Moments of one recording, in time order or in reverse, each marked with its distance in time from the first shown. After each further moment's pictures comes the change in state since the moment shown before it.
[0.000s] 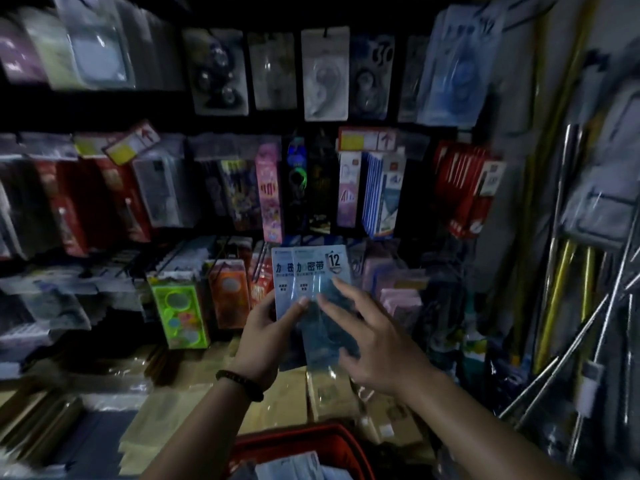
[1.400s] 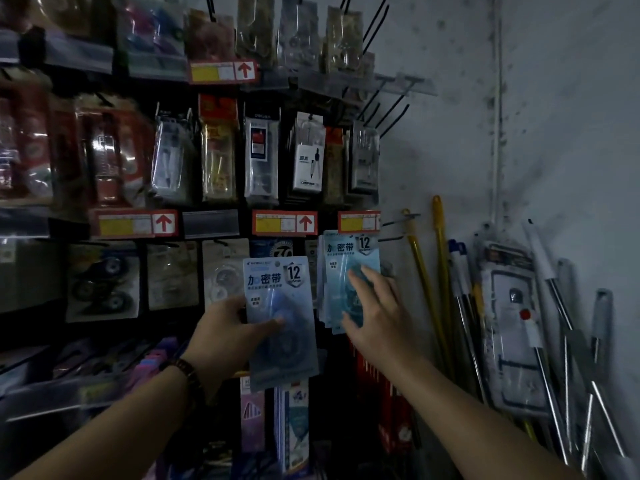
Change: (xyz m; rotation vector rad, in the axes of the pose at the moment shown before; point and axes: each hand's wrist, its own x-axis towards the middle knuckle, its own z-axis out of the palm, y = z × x) left_hand 0.187 0.254 0.154 0.351 -0.085 0.370; right_hand 0.187 0.188 -0.251 -0.496 0.613 0.261
